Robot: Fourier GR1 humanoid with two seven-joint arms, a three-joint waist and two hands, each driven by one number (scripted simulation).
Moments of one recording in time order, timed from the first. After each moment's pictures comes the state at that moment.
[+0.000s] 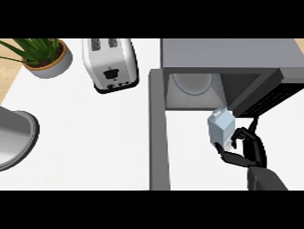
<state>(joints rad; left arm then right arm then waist) 0.51 0.15 0.72 -2.31 1.06 -0.62 0.31 -0.41 -0.14 -0.38 -0.30 0.13 0.08 -1.05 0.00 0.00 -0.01</state>
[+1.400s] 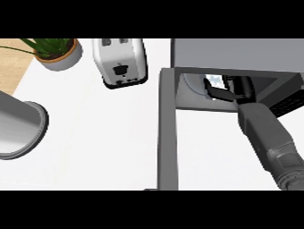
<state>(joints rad) 0.43 0.15 0.71 -2.27 1.03 -0.64 0.36 -0.87 -0.20 -0.33 -0.22 0.19 -0.11 -0.76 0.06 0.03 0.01</state>
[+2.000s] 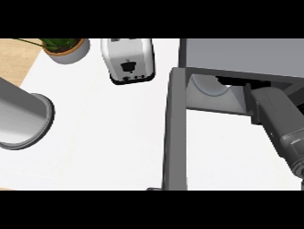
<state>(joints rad) 0.34 0.19 0.69 -2.21 1.01 -0.64 0.35 -0.98 -0.29 -0.31 -0.15 0.25 -0.32 -0.69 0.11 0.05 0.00</state>
